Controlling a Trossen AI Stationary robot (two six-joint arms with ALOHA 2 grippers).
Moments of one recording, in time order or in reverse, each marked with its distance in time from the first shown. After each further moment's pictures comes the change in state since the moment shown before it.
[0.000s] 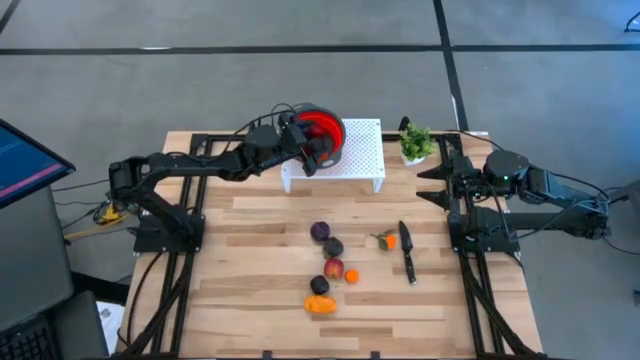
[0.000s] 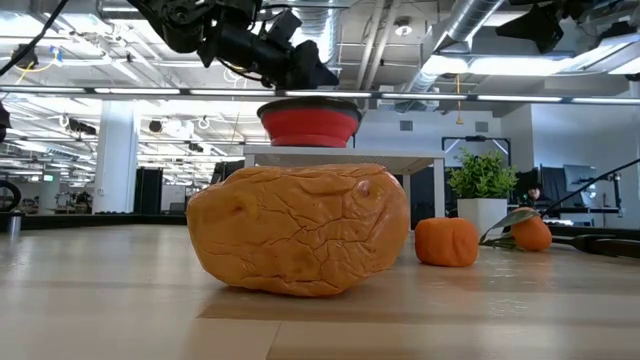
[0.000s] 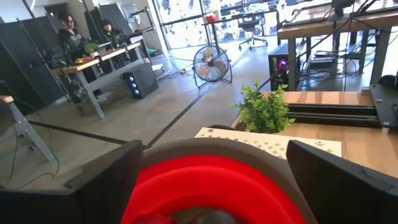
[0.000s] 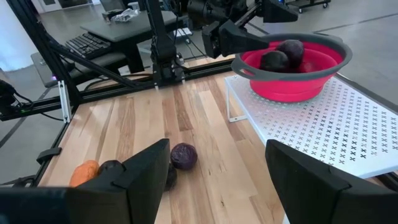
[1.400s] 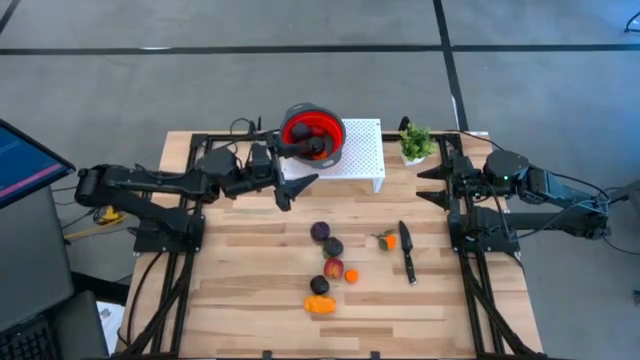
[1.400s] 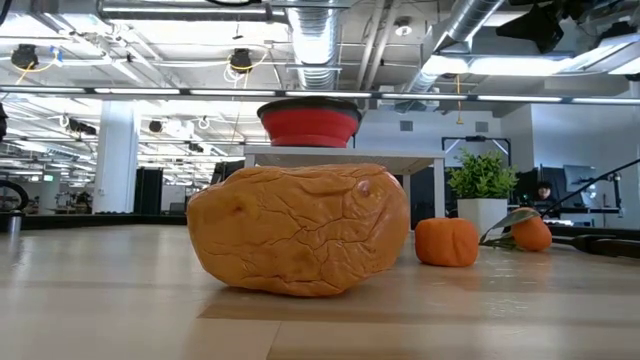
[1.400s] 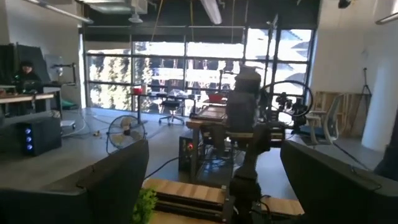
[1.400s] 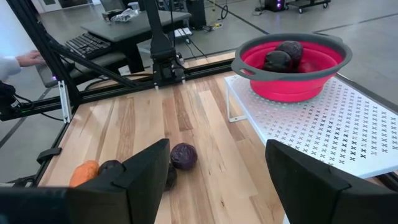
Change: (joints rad) left arm -0.332 -0.303 -0.002 0.009 0.002 -0.238; right arm 0.000 0.000 0.000 0.000 0.000 0.000
